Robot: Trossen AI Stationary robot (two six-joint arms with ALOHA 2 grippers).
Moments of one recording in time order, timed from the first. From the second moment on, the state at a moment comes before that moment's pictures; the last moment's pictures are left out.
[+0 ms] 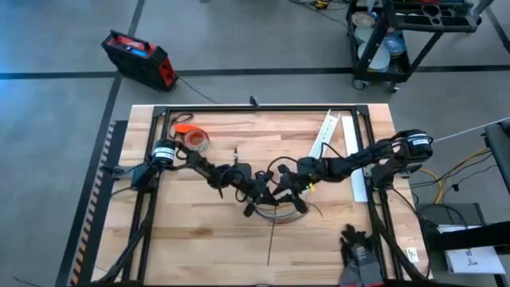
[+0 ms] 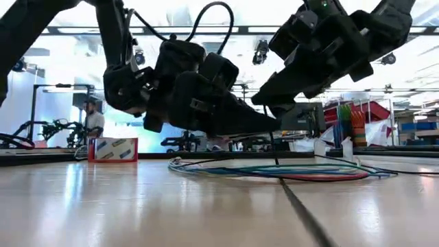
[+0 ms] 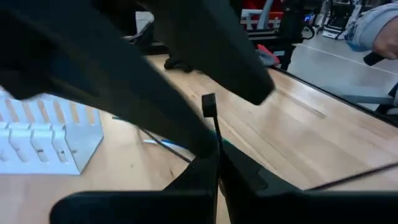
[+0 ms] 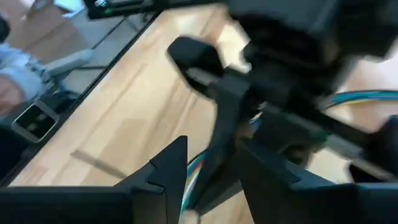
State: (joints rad) left arm 0.00 2.14 0.91 1.06 0.51 0.04; right arm 0.02 1.66 0.60 0.54 -0.43 0.06
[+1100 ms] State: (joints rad) left arm -0.01 2.14 0.94 1.02 0.59 0.02; right arm -0.02 1.67 0.60 0.56 -0.65 -0.20
